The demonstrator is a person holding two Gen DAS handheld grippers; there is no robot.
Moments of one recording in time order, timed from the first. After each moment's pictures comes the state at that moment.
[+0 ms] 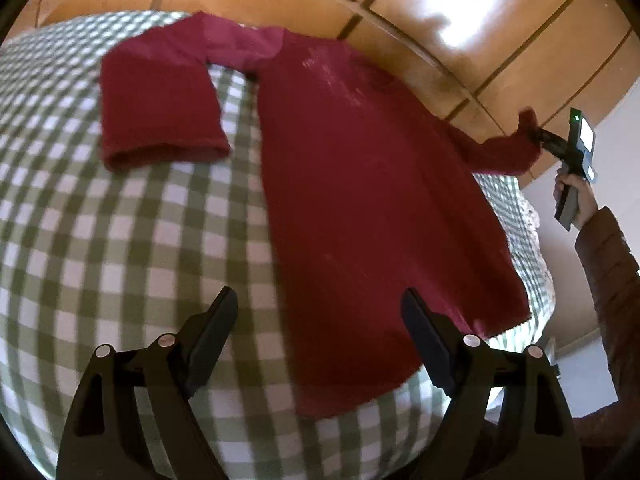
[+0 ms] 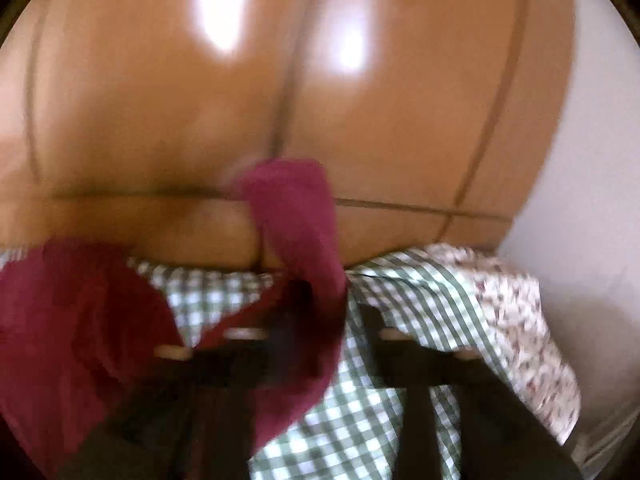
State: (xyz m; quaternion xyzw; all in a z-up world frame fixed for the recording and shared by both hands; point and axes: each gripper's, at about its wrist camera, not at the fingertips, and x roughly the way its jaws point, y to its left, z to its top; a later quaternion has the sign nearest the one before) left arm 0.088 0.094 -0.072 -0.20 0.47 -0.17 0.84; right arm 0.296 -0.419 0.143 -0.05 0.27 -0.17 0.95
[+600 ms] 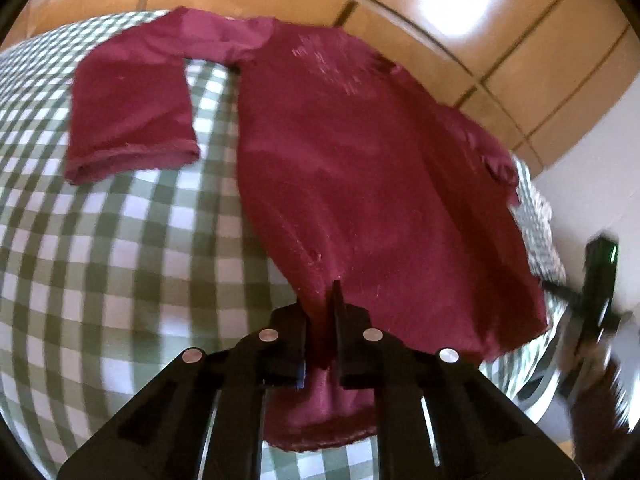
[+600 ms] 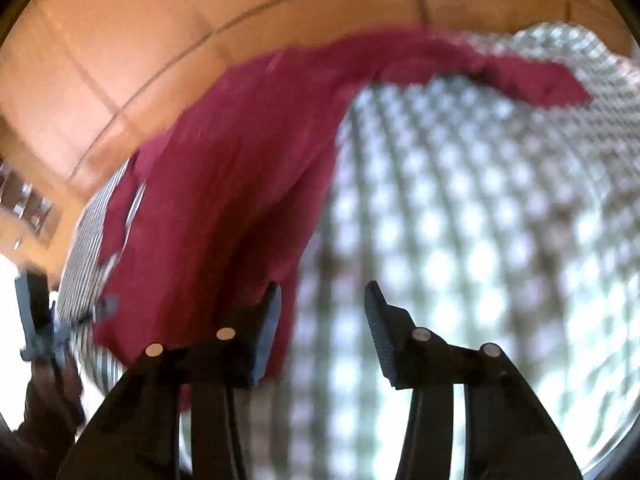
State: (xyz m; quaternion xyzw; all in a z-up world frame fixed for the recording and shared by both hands) left arm 0.108 0.072 -0.078 -0.18 0.48 -0.15 0.85; right arm 0.124 -0.311 -0.028 0.12 0.49 0.16 0.85
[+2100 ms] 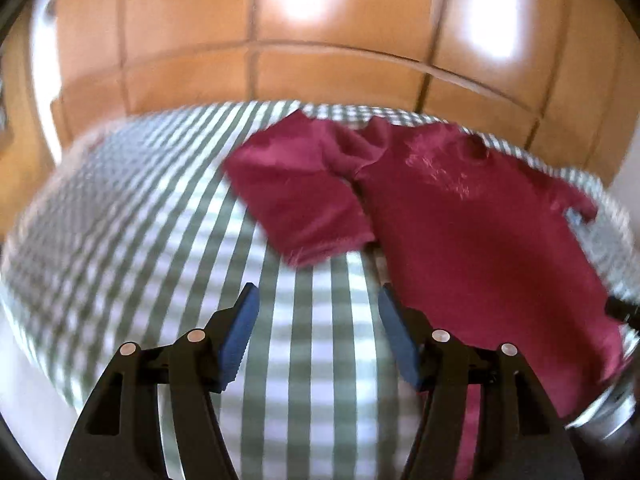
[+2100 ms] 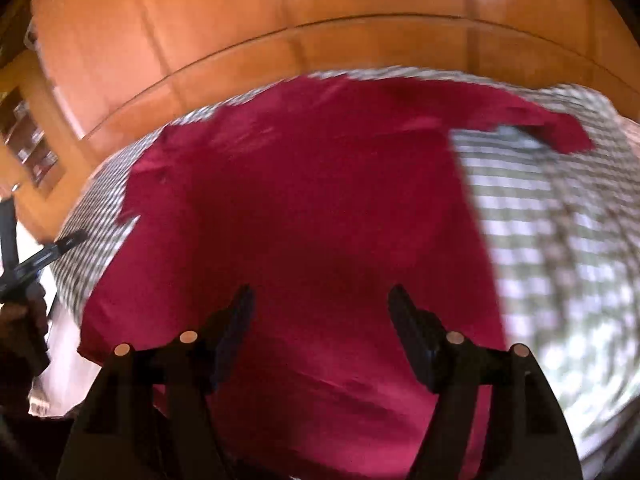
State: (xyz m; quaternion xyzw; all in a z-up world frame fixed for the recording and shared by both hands) left arm 0.051 0.133 -0.028 -0.02 0.38 0.01 0.92; right arm 0.076 -0.232 -0.016 0.03 0.43 0.19 0.88
